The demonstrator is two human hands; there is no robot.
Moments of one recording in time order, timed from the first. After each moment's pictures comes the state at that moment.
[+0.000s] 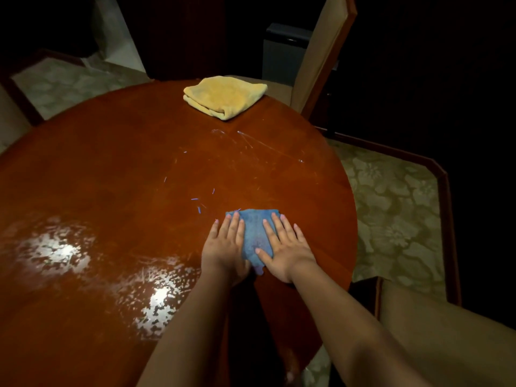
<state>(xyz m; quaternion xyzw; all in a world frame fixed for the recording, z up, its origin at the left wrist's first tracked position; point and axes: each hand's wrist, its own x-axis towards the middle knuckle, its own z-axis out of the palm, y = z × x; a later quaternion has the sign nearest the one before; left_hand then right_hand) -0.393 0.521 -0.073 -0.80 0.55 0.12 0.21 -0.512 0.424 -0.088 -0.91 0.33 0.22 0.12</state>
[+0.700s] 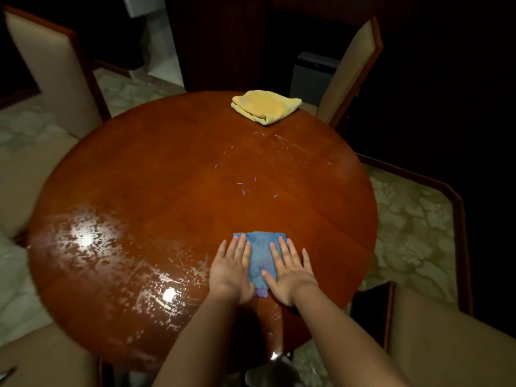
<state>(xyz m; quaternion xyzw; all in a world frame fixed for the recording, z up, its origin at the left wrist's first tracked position) -0.416 0.650 -0.063 -0.80 0.53 0.13 0.25 -0.525 0.551 -0.078 -0.90 0.32 0.25 0.12</state>
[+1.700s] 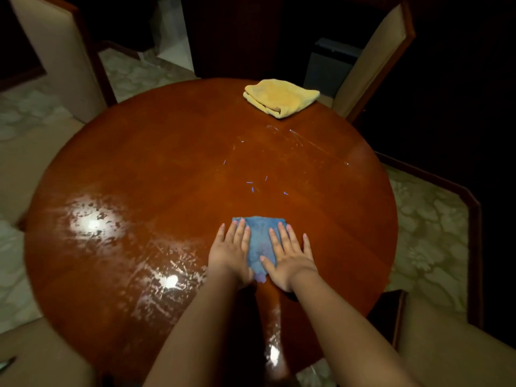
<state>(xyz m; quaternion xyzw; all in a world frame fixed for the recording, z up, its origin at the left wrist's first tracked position) -0.371 0.625 -0.067 -0.82 0.51 0.14 0.23 -0.477 0.526 -0.077 -0.91 0.30 0.26 0.10</state>
